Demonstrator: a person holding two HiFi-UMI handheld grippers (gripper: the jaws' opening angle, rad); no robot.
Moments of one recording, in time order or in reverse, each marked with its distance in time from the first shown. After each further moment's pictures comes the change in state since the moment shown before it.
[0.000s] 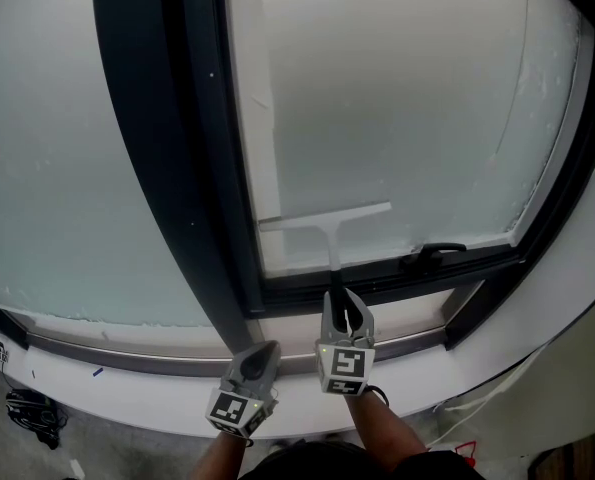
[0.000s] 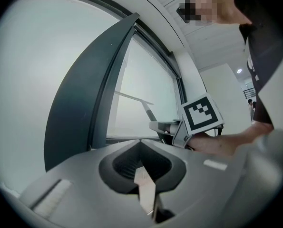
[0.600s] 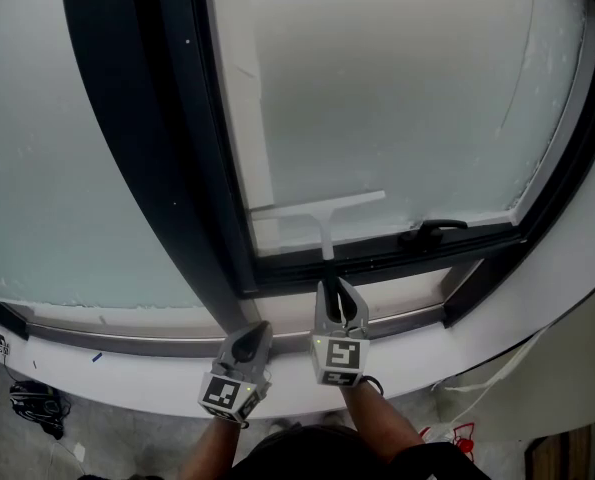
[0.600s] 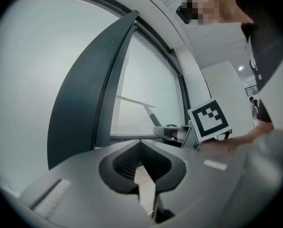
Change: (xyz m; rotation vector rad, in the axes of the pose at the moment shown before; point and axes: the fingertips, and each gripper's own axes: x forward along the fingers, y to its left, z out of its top) left arm -0.002 0.011 -0.012 -0.003 0.054 0.026; right arm -0.008 0.004 -0.023 0.015 0.041 0.007
